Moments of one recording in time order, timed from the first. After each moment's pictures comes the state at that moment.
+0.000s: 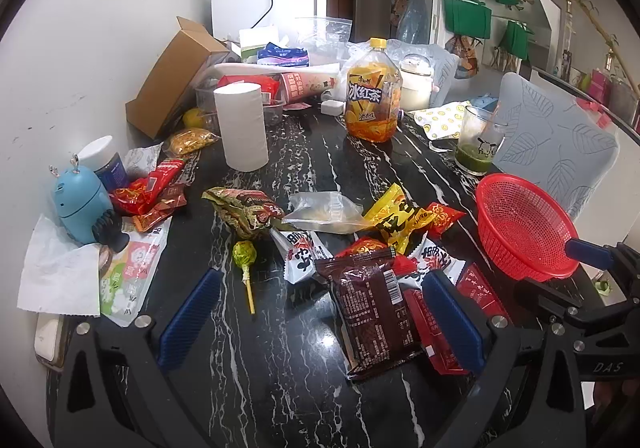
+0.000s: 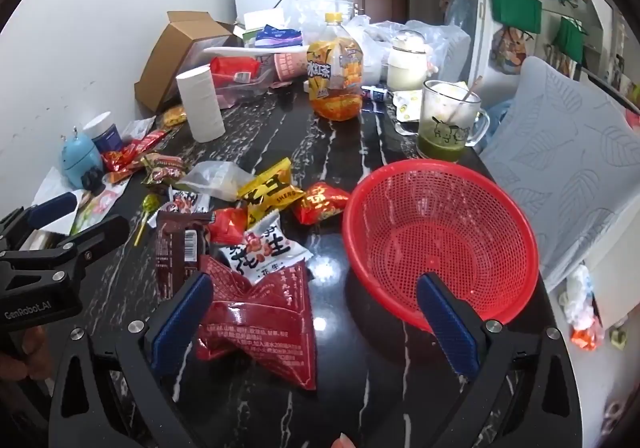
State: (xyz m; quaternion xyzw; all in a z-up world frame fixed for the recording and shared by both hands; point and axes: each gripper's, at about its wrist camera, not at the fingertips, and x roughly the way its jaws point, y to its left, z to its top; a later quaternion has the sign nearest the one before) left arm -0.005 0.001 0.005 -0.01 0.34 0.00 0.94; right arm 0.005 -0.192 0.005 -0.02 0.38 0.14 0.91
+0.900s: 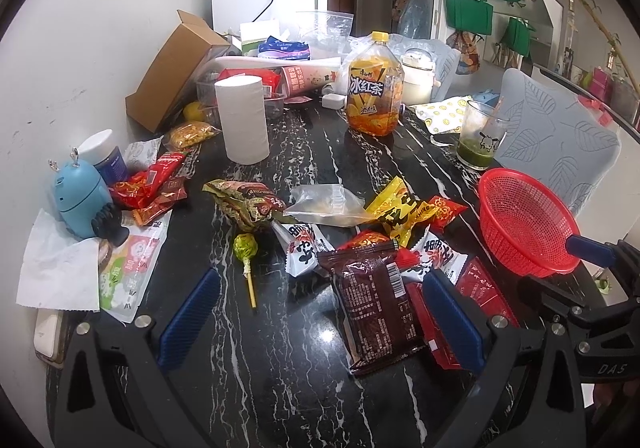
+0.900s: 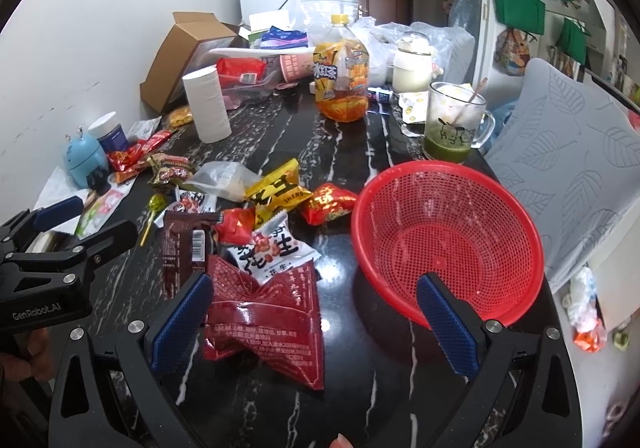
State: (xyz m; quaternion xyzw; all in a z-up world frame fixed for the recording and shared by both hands) left arm -0.006 0.002 0.000 -0.01 0.35 0.00 0.94; right arm 0.003 -0.188 0.006 -0.02 0.38 0.14 0.91
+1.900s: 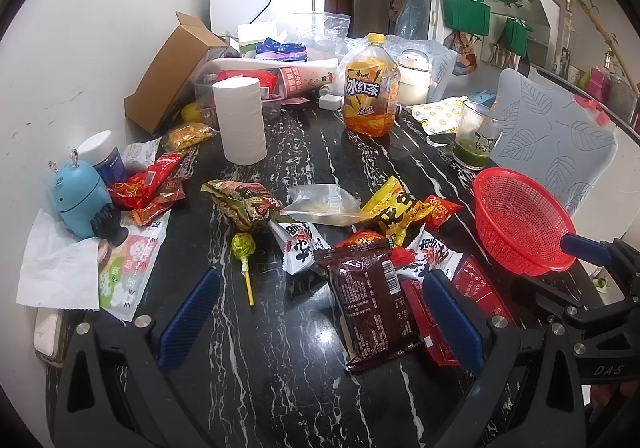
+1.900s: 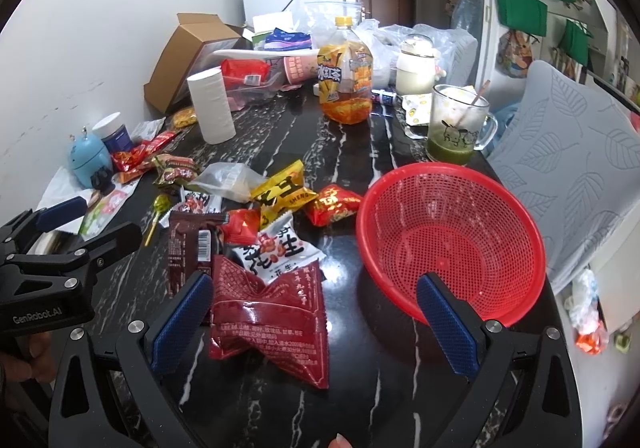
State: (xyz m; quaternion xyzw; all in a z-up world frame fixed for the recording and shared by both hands) left arm -0.008 -0.001 0.001 -0.01 0.35 -0.01 0.94; right arm 0.000 -0.184 0.008 -0.02 0.37 0.15 0.92
